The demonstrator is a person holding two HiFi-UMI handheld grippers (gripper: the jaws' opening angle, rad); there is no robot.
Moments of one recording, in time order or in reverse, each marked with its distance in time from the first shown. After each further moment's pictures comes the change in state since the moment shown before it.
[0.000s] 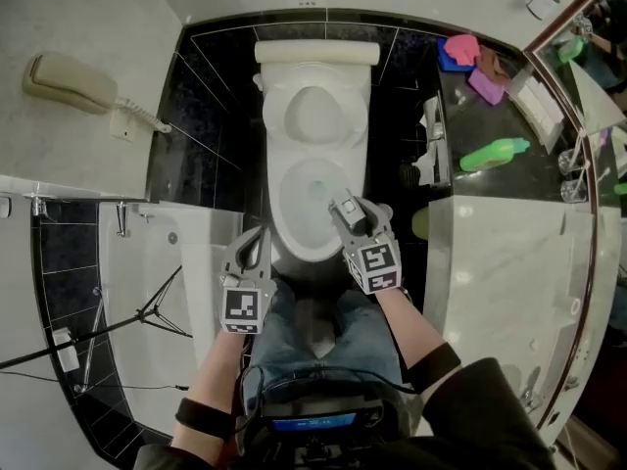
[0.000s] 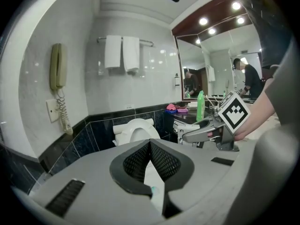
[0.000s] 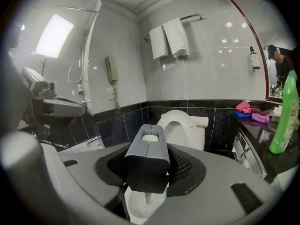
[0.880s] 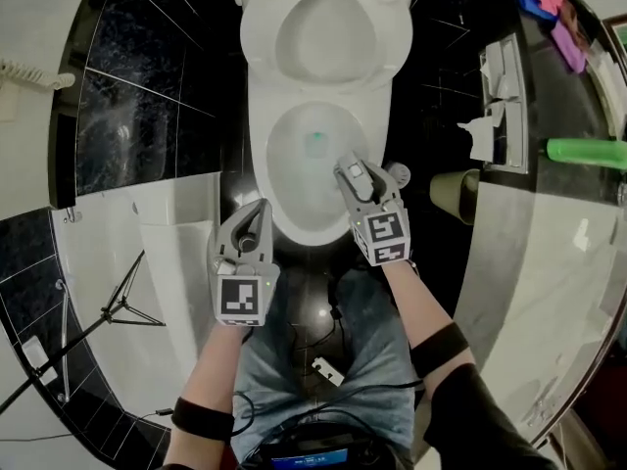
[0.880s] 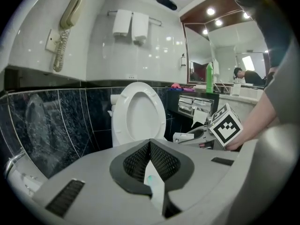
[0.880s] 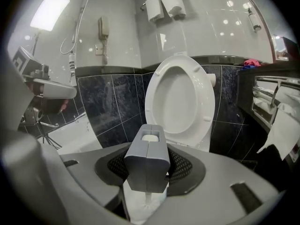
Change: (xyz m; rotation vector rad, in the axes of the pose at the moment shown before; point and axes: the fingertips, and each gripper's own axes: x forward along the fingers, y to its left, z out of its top) left arm 0.128 0.017 -0.201 -0.097 0.070 -0.035; right arm 0.160 -0.046 -0.218 -0.002 0.140 -0.023
